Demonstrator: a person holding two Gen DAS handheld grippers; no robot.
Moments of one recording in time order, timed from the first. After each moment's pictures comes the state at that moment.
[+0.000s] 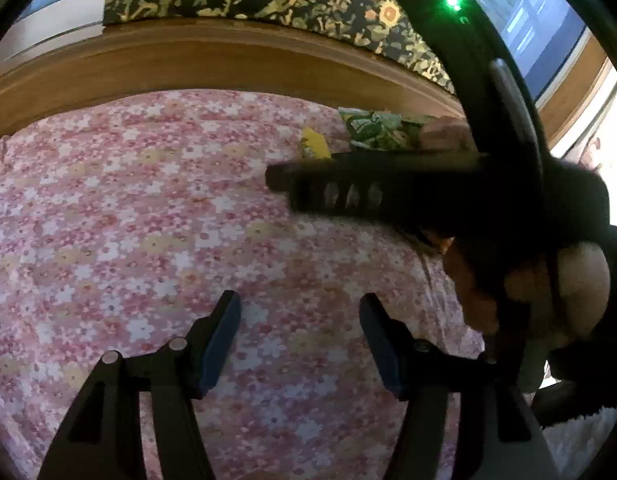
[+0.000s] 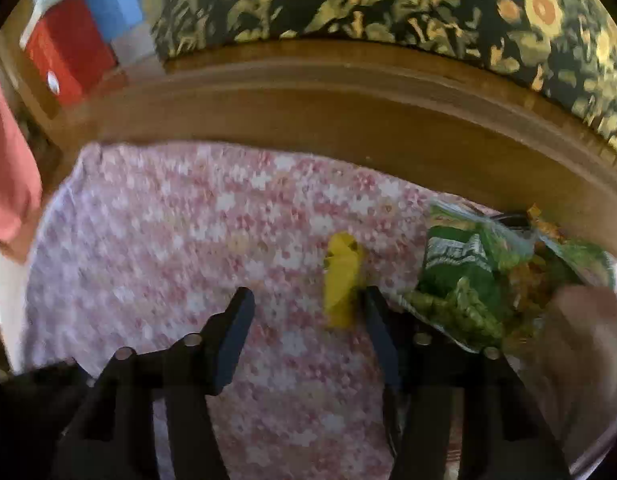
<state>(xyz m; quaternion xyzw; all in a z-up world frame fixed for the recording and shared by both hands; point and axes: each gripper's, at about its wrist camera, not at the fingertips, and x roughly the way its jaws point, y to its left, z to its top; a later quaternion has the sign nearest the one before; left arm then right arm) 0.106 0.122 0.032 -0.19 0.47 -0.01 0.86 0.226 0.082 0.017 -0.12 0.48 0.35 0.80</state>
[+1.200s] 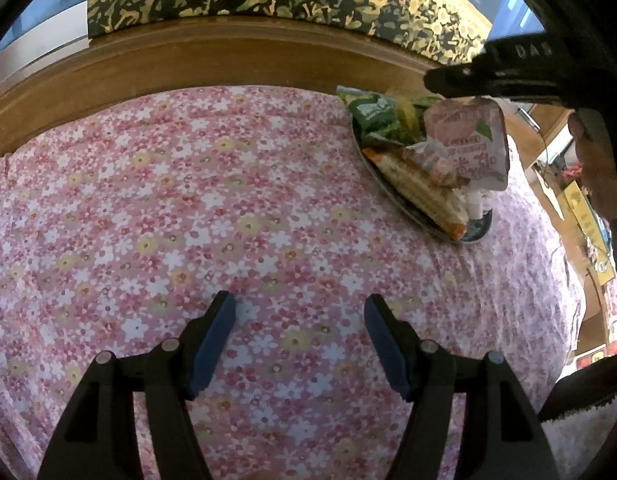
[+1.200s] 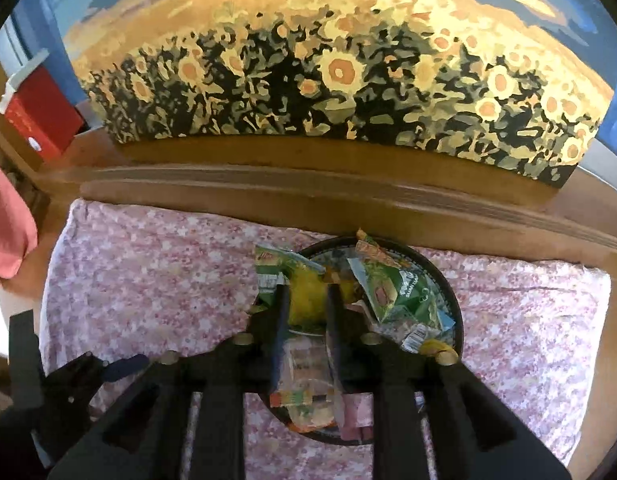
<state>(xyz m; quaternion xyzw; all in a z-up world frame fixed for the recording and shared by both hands) 0.127 0.099 0.027 -0.14 0.50 0.01 0.86 0.263 -0.011 0.099 -0.11 0.49 0.29 0.82</state>
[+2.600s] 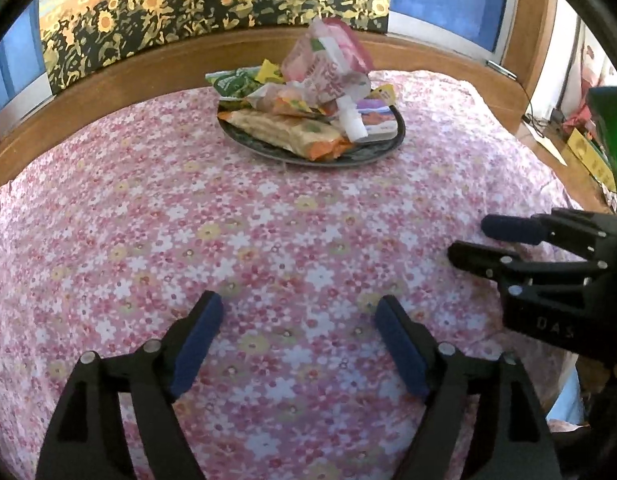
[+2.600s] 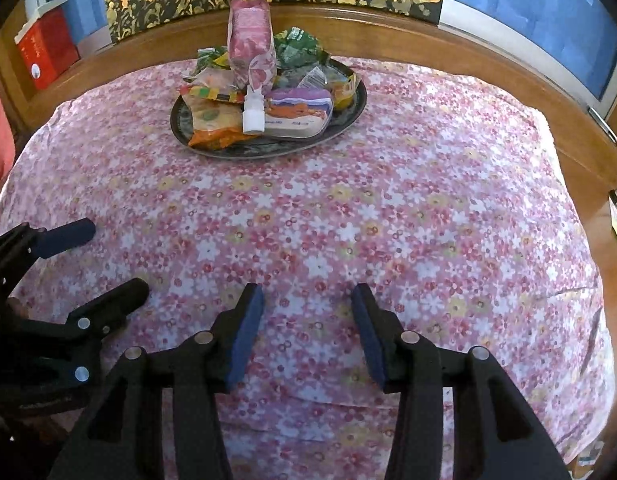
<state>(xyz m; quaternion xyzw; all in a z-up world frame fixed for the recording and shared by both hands) 0.091 -0.040 0.021 -0.05 0.46 0.04 0.89 0.122 -0.160 -0.006 -0.13 0.46 0.23 0.85</state>
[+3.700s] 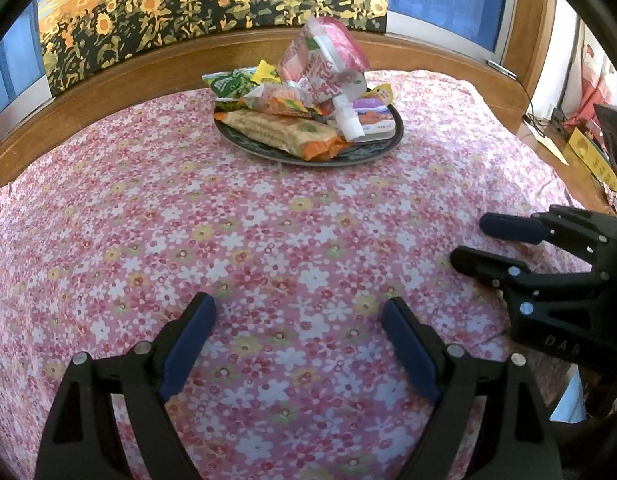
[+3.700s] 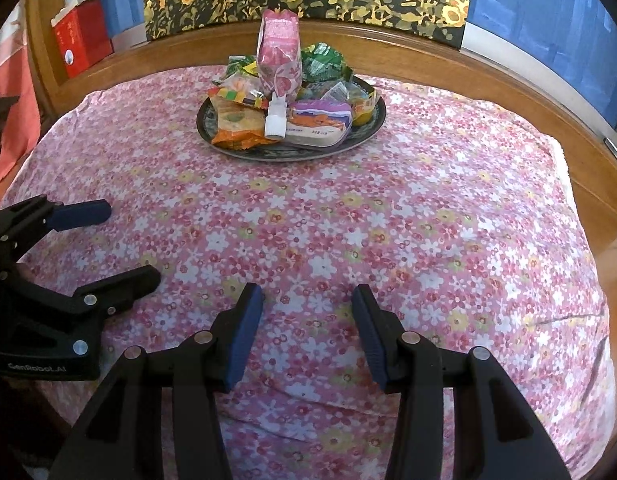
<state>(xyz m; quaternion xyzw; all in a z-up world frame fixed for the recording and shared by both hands) 0.093 -0.045 0.018 -0.04 0.46 0.04 0.89 0.094 -0.174 -0.008 -0.14 0.42 0.28 0.85</state>
